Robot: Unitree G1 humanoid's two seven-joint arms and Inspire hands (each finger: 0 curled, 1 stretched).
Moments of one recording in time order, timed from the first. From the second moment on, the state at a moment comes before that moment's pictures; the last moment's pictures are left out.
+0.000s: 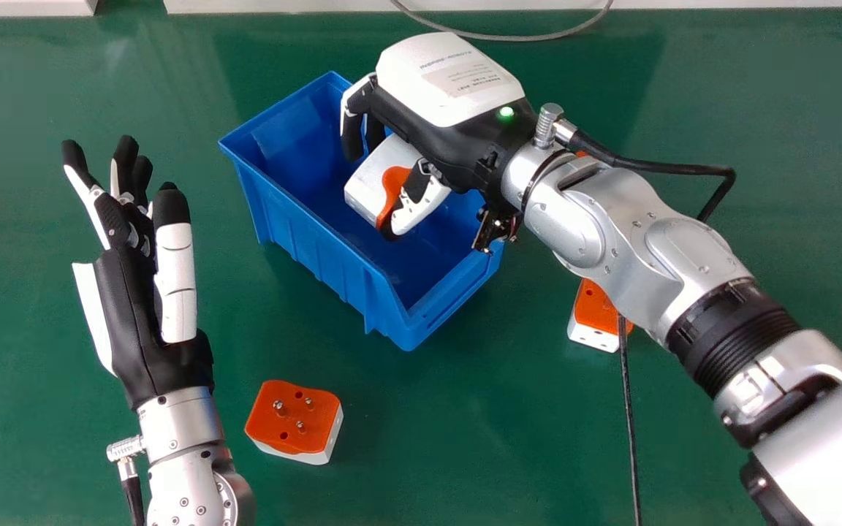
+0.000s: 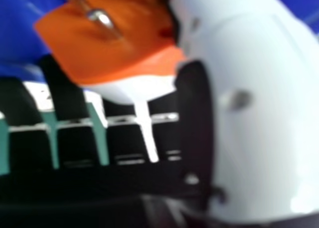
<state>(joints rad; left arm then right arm) -0.28 0.02 0.28 0.96 -0.08 -1.10 0.09 -0.94 -0.21 0.55 0.82 -0.80 -0.28 -0.05</state>
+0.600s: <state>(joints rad) -0.29 0.03 0.28 0.98 -0.03 -1.12 0.14 -0.96 -0.17 0.72 0.91 -0.91 -0.26 -0.14</state>
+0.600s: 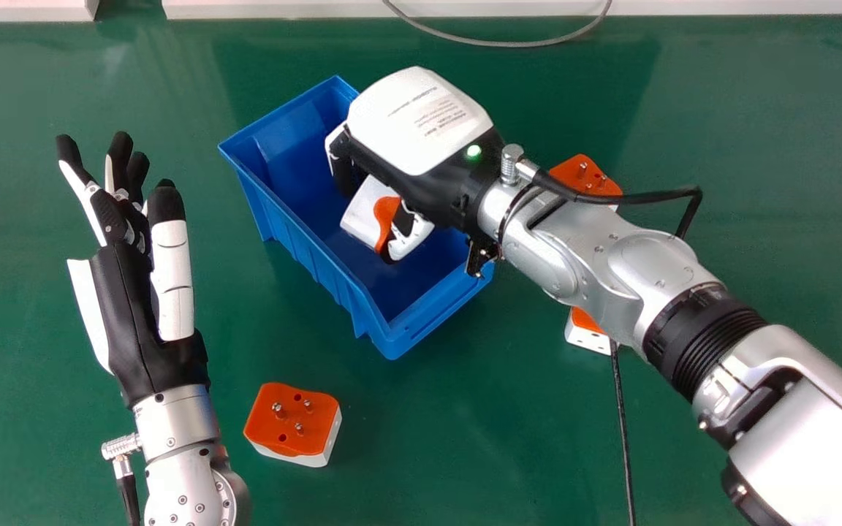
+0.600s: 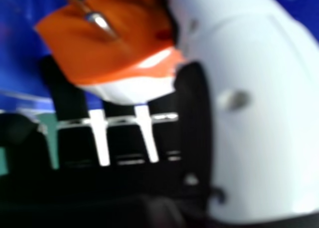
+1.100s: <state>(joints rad) -0.28 0.04 0.27 0.97 -0.01 -1.12 0.14 -0.88 -0.21 0.75 0.72 -0.92 -0.14 0.15</state>
